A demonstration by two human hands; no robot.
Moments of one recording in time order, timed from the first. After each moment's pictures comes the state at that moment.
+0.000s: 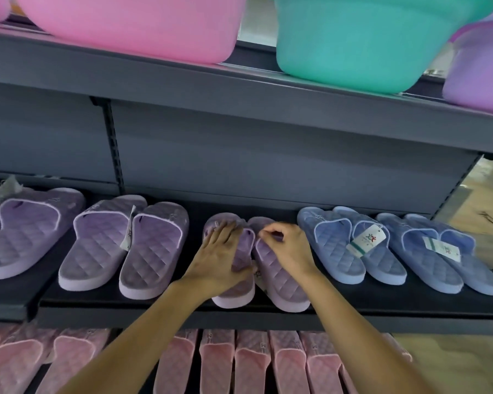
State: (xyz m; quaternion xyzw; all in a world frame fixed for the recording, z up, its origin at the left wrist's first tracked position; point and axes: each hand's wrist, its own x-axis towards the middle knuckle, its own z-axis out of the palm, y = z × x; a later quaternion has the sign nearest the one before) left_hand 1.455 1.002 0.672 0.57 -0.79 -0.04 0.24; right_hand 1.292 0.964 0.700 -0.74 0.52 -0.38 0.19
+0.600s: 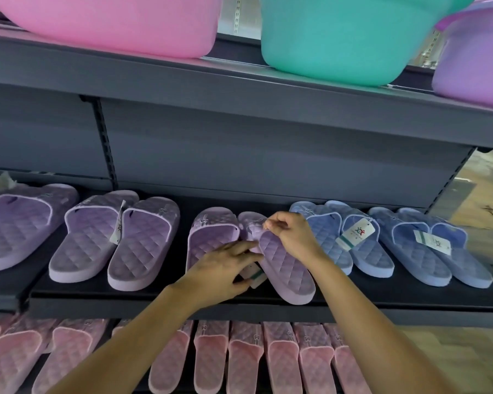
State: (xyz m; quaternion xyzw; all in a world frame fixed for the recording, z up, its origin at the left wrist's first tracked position) left_hand 1.434 1.025 0.684 0.45 -0.87 0.00 0.20; right_hand 1.259 0.950 0.712 -0.74 0.49 -0.36 0.27
